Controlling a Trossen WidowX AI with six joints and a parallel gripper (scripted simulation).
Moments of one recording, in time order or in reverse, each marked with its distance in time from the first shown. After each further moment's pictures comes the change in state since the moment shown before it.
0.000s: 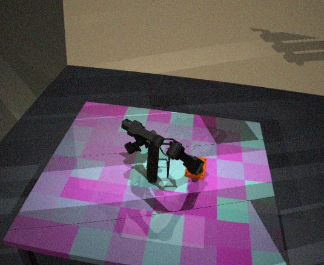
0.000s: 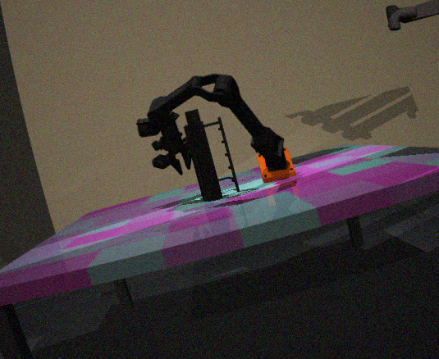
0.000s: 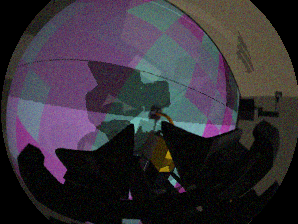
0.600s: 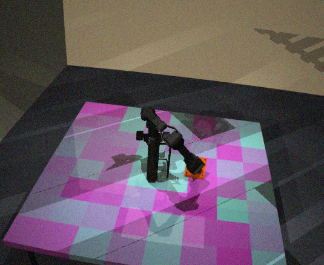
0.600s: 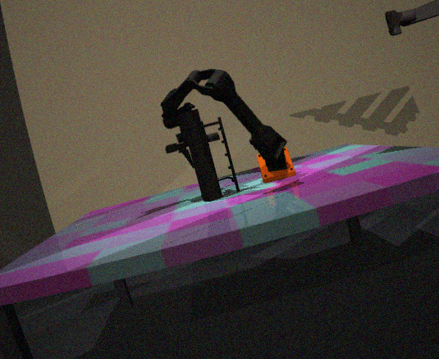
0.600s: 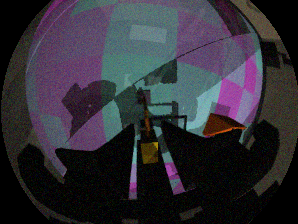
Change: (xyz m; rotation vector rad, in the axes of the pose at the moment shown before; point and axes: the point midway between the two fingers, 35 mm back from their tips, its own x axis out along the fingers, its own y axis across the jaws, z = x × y) arm 0.011 -0.061 -0.003 0.474 0.338 0.220
